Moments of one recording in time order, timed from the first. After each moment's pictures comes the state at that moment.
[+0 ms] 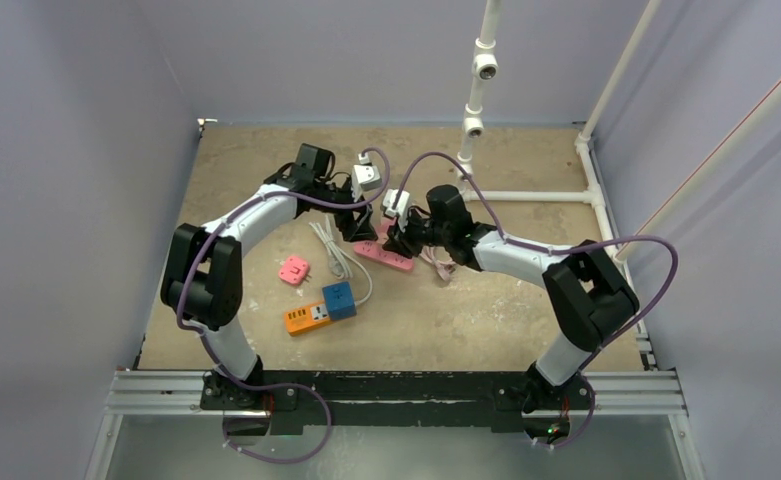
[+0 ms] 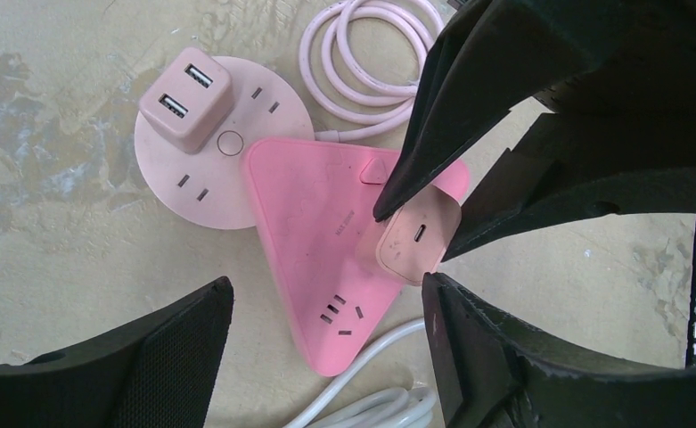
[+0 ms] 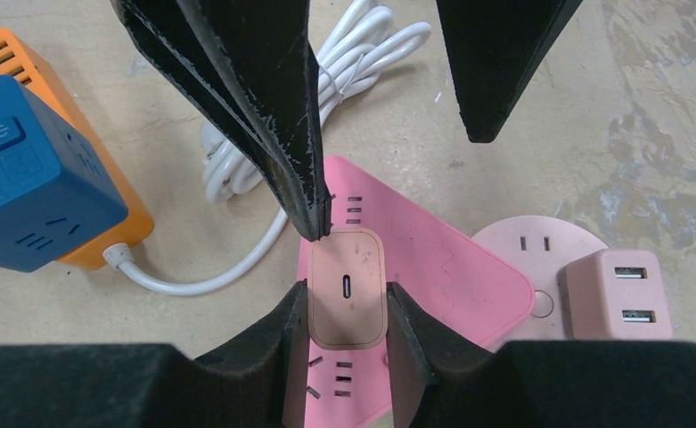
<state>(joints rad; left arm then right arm) -0.35 1.76 1.28 -0.42 0.83 0.58 0.63 1.66 0.94 0.19 -0.49 -0.35</state>
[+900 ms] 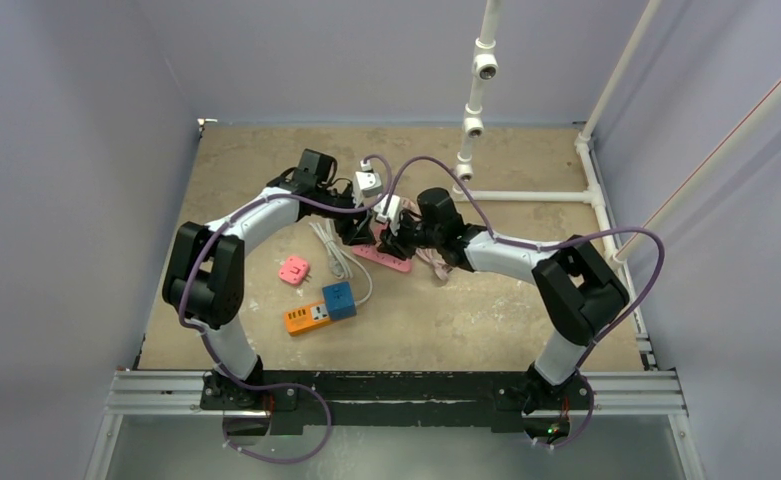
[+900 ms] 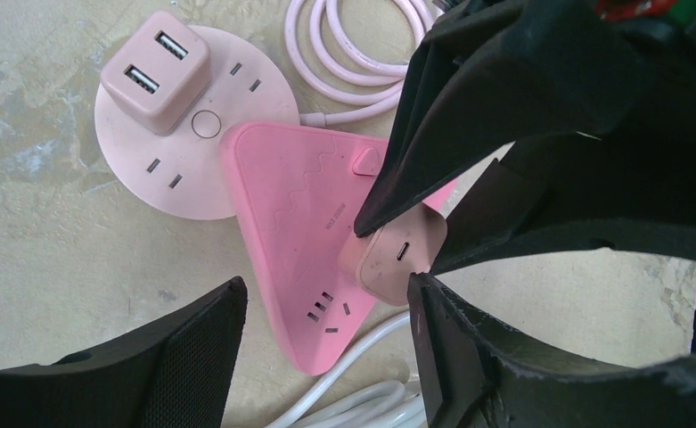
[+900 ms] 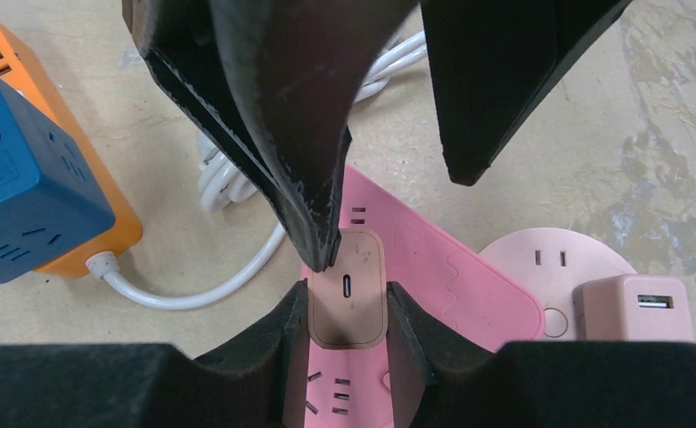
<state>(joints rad) -0.35 1.77 1.25 -0.43 0.81 0.60 0.66 1.71 0.96 0.21 -0.48 -0.39</state>
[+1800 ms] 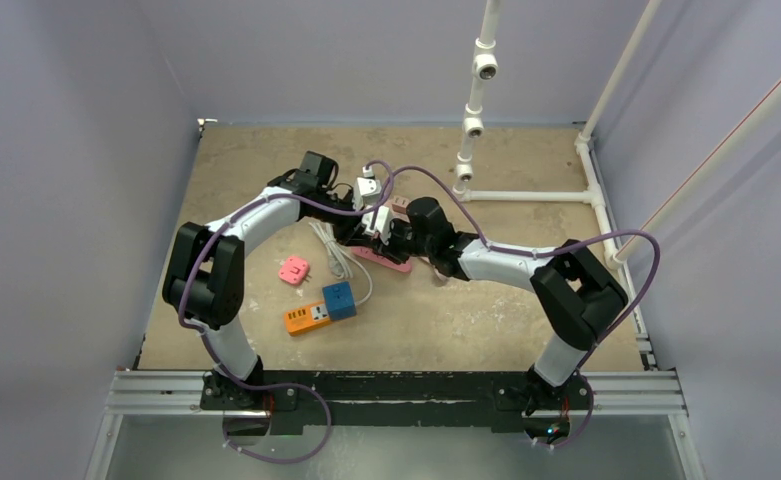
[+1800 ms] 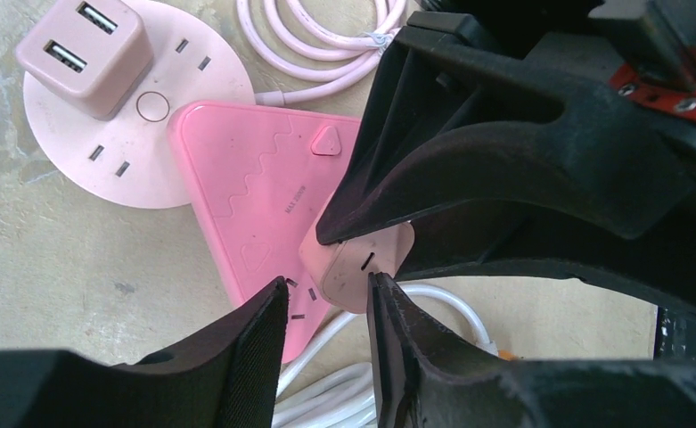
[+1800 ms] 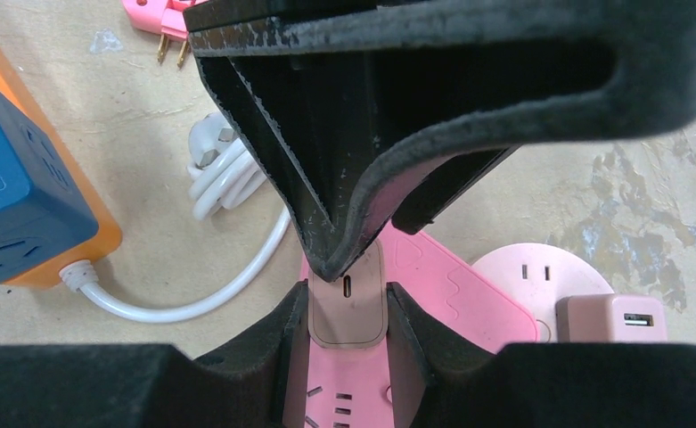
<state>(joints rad) -0.36 1.77 1.25 -0.52 0.82 0.66 0.75 1.70 0.95 0.23 -0.33 -0.46</state>
